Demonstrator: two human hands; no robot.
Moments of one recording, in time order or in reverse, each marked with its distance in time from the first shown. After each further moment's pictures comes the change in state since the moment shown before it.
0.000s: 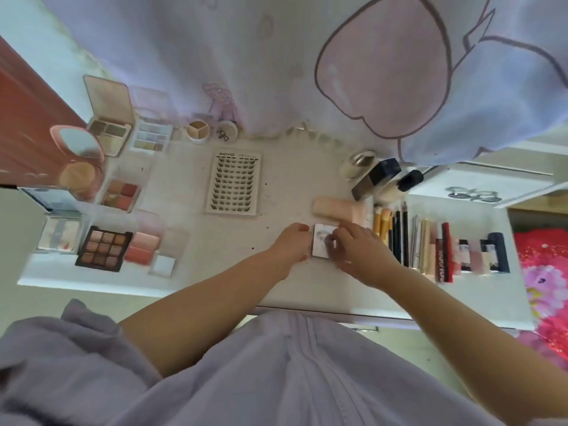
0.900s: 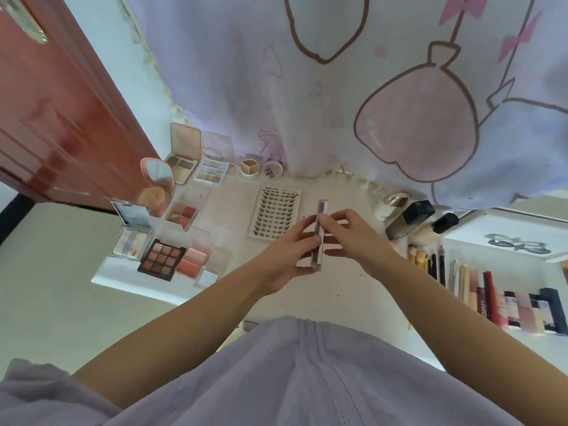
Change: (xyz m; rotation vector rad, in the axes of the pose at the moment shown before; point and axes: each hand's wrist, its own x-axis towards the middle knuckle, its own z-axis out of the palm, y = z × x) left_hand -0.058 0.016 -0.066 -0.234 -0.155 0.320; right_hand 0.039 -0.090 -0.084 1.215 -0.082 0.220
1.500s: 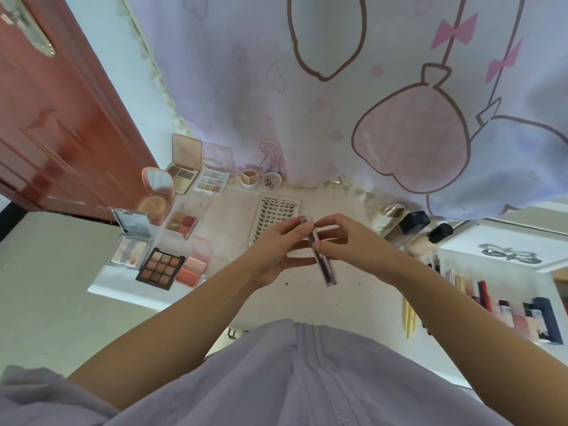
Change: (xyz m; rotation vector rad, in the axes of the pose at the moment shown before) left_hand -0.002 0.021 -0.013 -0.045 -0.006 0.116; right_hand -0.021 -0.022 -0.007 -0.280 -0.184 -0.150
